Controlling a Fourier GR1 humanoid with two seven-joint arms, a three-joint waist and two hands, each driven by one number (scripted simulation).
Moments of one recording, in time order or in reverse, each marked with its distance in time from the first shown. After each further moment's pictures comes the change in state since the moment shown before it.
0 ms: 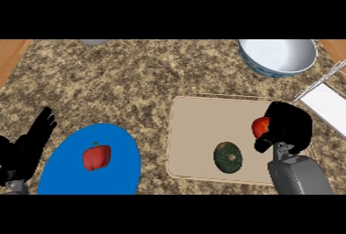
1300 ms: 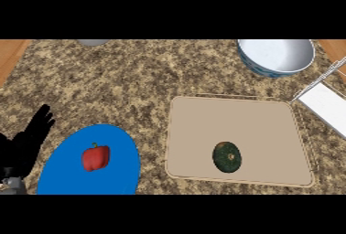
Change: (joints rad) left arm -0.022 0.002 0.027 0.001 -0.011 -0.022 0.022; right arm -0.279 -0.007 -0.427 -0.733 -0.312 0.258 0.171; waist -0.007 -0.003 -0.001
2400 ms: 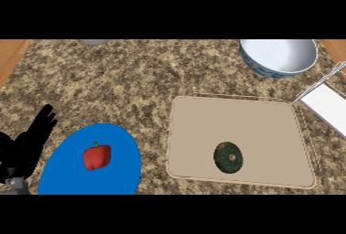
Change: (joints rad) left arm 0.005 -0.022 -0.003 -0.022 -0.022 0.001 0.010; right arm -0.357 -0.408 -0.262 0.314 0.035 0.266 -0.091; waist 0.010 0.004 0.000
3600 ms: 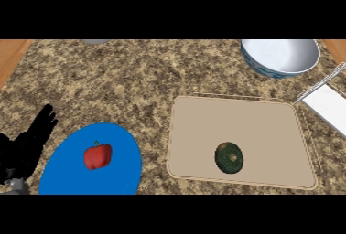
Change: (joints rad) left arm 0.008 -0.021 0.014 -0.039 -0.014 -0.018 0.024; right arm 0.209 -0.175 -0.132 0.524 -0.005 -0.479 -0.184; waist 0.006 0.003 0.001
